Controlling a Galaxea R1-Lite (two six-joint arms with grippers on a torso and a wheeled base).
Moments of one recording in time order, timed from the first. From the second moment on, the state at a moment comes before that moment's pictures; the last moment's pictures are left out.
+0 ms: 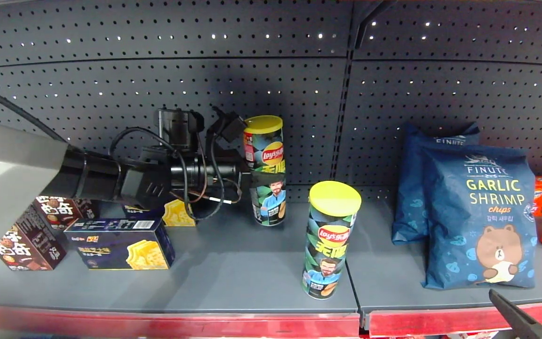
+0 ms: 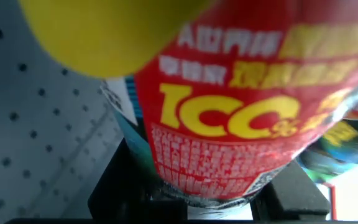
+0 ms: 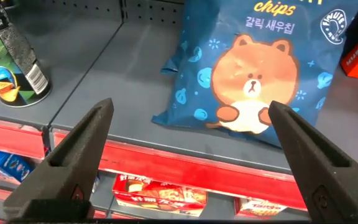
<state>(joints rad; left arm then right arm) -0.32 2.11 -1.41 -0.41 -0.82 0.17 0.55 0.89 0.00 -0.78 -0.39 -0.05</state>
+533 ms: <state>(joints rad) -0.34 2.25 -1.57 -0.40 -0.82 0.17 0.55 0.89 0.00 -0.78 -0.39 -0.05</state>
